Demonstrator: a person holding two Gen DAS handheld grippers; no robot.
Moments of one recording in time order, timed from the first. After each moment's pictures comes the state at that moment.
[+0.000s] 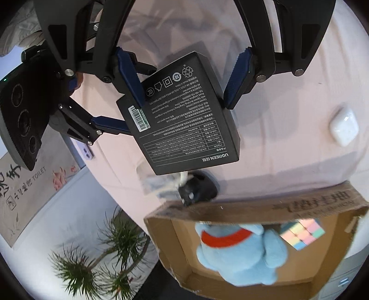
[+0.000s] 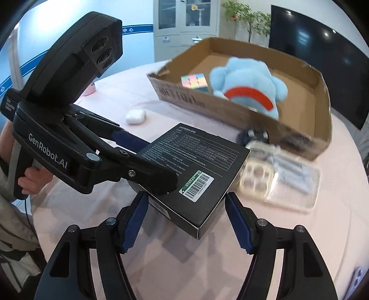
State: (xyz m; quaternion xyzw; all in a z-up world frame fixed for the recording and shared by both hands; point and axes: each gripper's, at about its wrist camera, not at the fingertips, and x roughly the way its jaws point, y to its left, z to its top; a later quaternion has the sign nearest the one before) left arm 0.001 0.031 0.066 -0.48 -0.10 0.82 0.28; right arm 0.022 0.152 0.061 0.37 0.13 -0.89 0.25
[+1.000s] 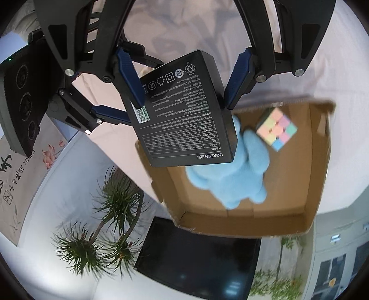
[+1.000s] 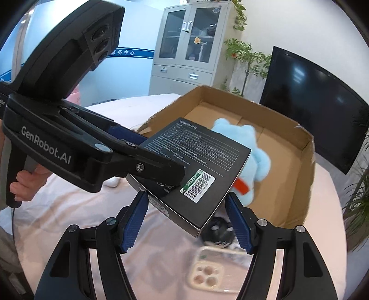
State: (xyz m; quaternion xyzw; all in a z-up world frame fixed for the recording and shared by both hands) left arm -0.066 0.019 0.154 -0.37 -0.07 0.89 0.24; right arm -0.048 0.147 0.140 0.26 0.18 -0.92 0.23
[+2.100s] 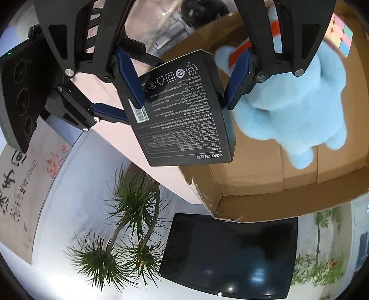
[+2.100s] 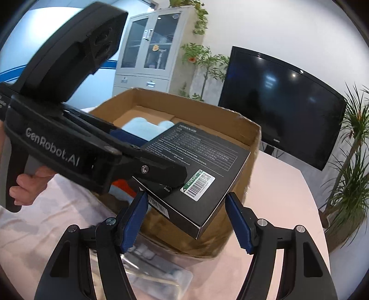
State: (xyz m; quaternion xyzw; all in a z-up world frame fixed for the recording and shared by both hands) left arm -0.182 0.138 0.142 -0.34 -0.02 0.89 0.30; right arm -0.128 0.277 0.124 0.23 0.15 -0.95 0.15
